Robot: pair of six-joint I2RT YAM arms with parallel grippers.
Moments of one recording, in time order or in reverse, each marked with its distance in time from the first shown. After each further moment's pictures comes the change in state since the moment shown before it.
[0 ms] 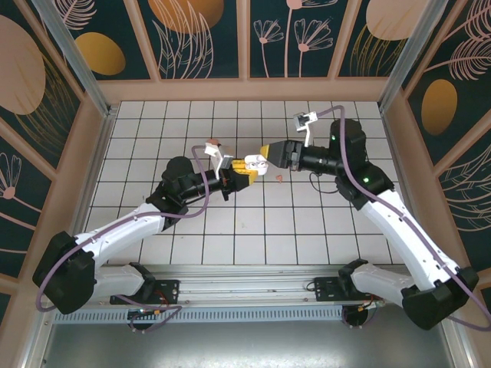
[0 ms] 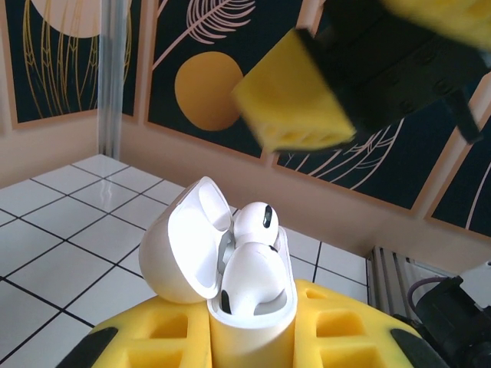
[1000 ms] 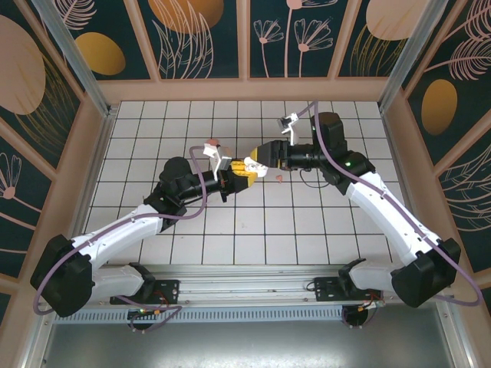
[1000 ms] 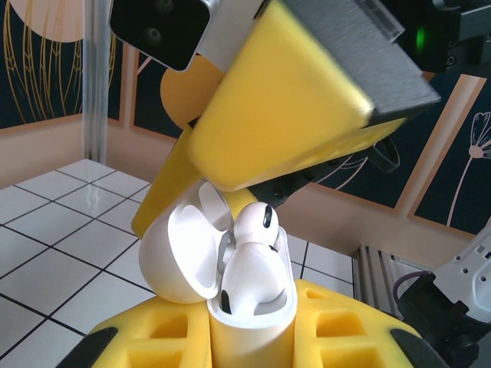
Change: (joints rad) left arm 0.000 -0.023 -0.002 -0.004 0.038 -0.006; right arm 0.006 0.179 0.051 -0.083 -0.116 -0.036
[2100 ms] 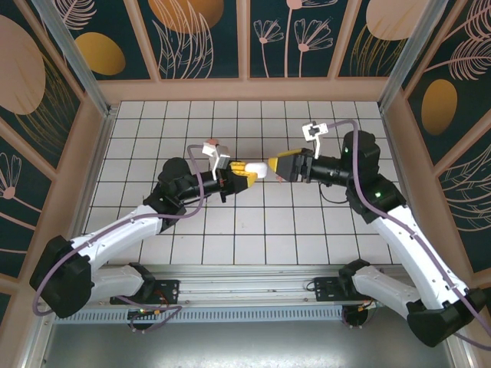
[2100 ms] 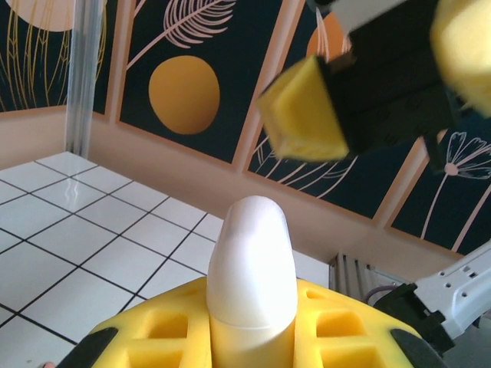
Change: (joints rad) left arm 0.000 -0.016 -0.005 0.016 0.023 -0.103; right arm -0.034 -0.307 -0.155 0.078 0.077 -0.073
